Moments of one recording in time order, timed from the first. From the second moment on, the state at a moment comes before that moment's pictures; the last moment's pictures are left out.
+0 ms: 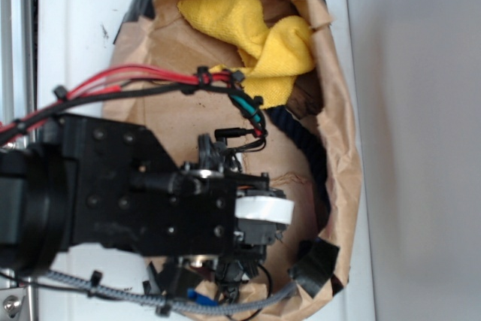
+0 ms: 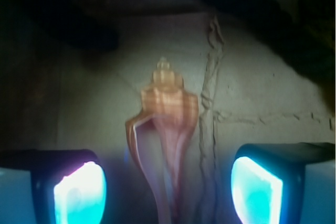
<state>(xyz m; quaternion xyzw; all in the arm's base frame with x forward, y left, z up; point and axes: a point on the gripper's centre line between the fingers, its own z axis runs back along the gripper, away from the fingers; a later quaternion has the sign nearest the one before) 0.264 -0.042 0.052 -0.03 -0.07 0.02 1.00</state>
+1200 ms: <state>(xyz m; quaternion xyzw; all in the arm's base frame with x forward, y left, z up) 0.267 -0.041 0.023 -0.01 -0.06 0.06 1.00</state>
